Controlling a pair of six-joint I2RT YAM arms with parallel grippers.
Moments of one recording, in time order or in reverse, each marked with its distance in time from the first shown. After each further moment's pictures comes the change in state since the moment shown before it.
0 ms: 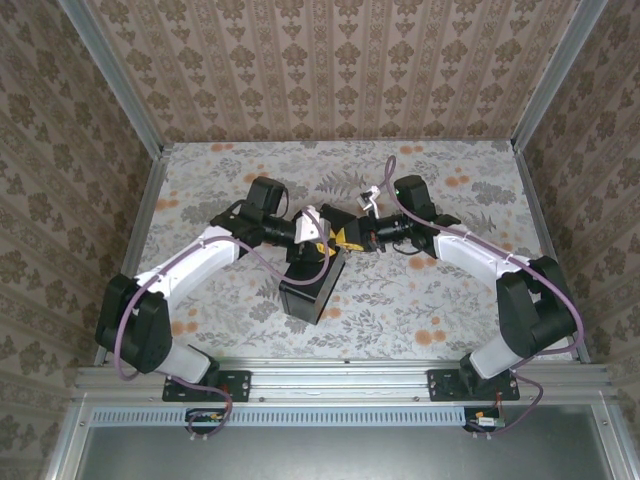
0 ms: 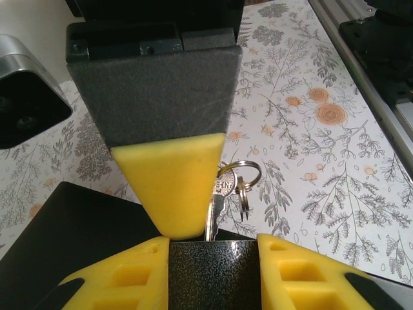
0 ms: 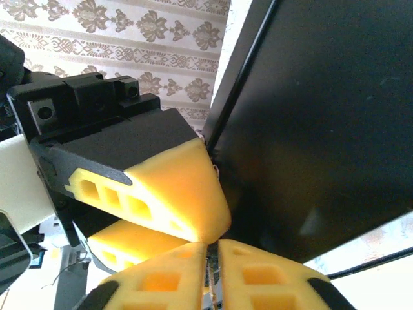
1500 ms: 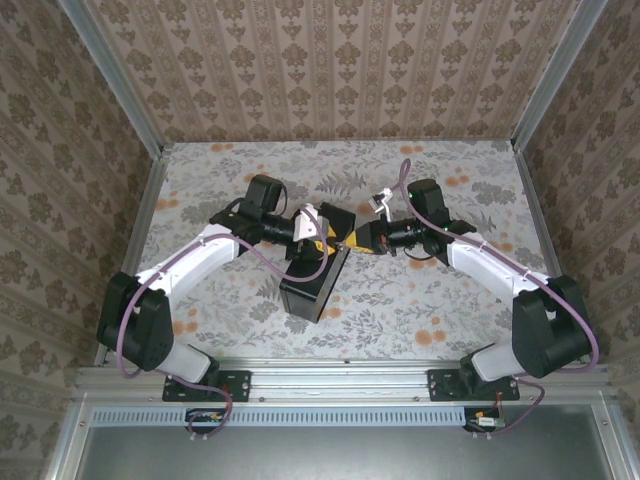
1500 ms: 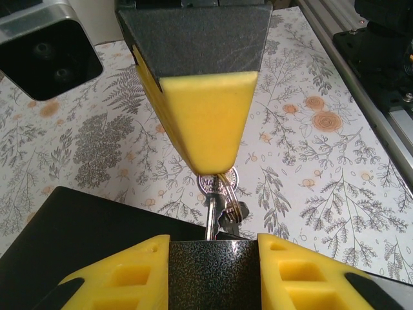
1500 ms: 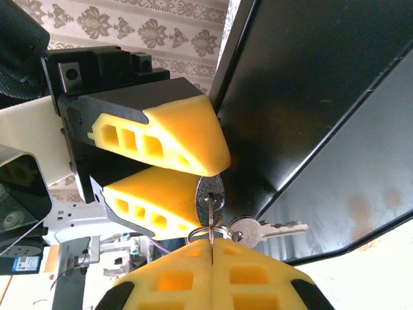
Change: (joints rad) left arm 0.014 0.013 0.011 -0.003 0.033 0.008; right arm -0.034 -0.120 -0.063 -0.050 0.006 -0.013
